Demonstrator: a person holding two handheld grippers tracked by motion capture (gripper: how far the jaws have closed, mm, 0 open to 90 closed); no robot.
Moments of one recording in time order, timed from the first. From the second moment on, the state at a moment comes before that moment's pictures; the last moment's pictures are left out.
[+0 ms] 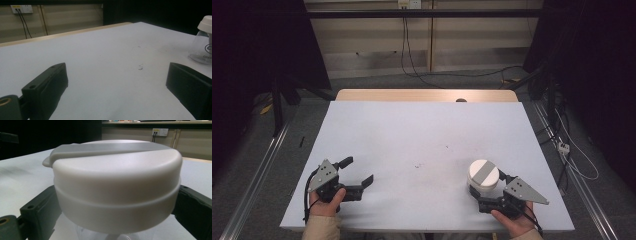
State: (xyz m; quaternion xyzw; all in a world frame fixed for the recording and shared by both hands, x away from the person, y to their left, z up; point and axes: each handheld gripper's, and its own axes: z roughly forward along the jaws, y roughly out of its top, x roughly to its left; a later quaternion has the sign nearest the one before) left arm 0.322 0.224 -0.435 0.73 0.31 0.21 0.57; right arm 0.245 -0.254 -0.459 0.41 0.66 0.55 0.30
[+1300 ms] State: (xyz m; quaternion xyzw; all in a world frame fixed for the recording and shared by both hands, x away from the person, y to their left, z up) left arm 0.325 0.221 -0.436 0.74 0.30 0.20 0.57; right arm 0.267 -0.246 -0.458 0.40 0.69 0.53 0.28
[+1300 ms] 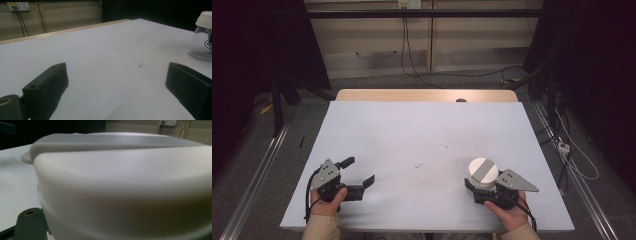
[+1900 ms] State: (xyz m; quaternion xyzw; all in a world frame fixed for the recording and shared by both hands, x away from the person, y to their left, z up) left arm 0.325 0.220 -0.437 0.74 0.31 0.20 0.57; right arm 0.281 -0.243 -0.445 0.40 0.68 0.54 0.28
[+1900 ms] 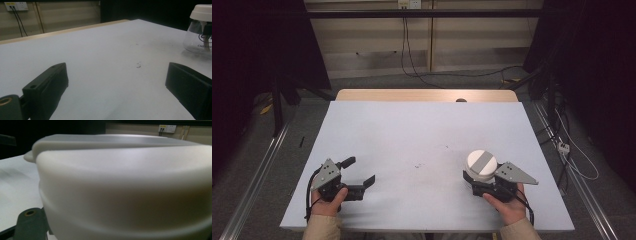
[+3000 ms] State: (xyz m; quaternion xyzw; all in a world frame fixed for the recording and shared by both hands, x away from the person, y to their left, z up) left arm 0.326 0.219 -0.437 0.74 0.30 0.19 0.57; right arm 0.317 -0.219 -0.440 0.40 0.67 0.56 0.29
